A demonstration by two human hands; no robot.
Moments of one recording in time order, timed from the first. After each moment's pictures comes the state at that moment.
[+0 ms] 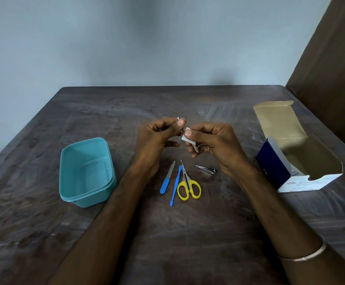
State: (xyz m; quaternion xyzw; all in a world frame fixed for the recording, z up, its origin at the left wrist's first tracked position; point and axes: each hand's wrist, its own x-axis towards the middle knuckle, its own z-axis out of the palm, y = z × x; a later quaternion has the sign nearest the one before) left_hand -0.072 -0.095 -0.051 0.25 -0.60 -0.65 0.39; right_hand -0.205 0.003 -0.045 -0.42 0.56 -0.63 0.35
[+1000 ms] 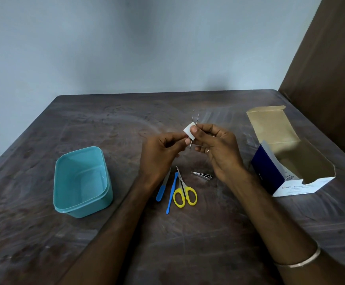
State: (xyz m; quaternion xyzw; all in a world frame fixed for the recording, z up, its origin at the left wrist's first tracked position) left_hand -0.085 -0.084 -0.065 0.25 -0.75 -0.46 0.40; right_hand -0.206 0.000 -0.048 -0.26 0.56 -0.72 0.32
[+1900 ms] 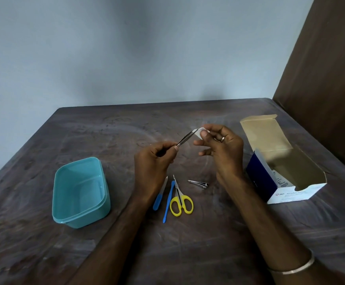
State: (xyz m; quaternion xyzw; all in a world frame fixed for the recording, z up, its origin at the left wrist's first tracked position) left_hand -0.081 -0.076 -0.066 0.29 -0.73 -0.42 0.46; right_hand -0.217 0.004 -0.044 -0.26 0.56 -0.76 0.19
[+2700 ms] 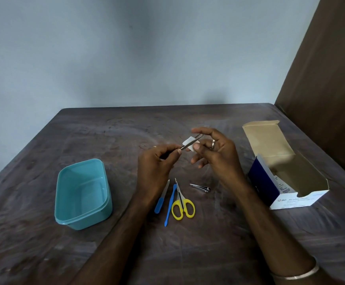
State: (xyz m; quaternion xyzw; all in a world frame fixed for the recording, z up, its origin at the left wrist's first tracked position) left_hand -0.080 -0.078 -0.063 0.27 -0.75 -0.40 0.45; right_hand -0.225 0.006 -0.048 -0.43 0.57 -0.66 0.25
